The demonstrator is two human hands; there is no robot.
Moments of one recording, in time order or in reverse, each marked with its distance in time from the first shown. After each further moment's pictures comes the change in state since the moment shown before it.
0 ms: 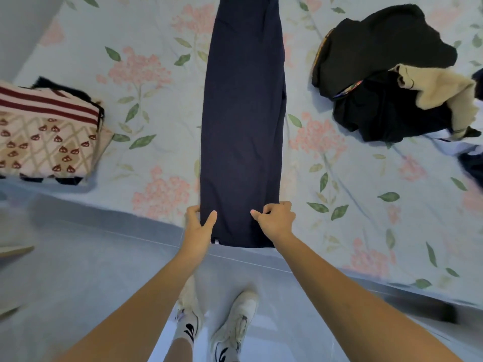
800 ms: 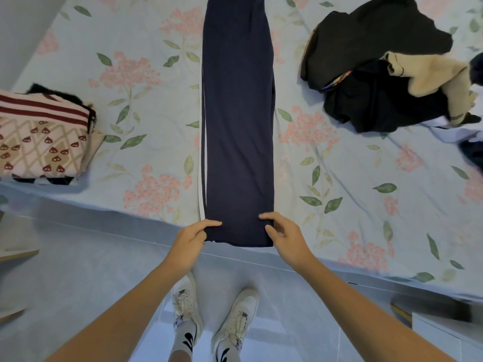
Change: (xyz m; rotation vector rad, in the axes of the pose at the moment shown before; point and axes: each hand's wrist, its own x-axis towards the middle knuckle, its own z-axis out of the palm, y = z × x) left_hand -0.008 -0.035 -0.012 0.396 -0.228 0.233; right_hand -0.021 0.097 -0.028 0.326 -0.169 -0.437
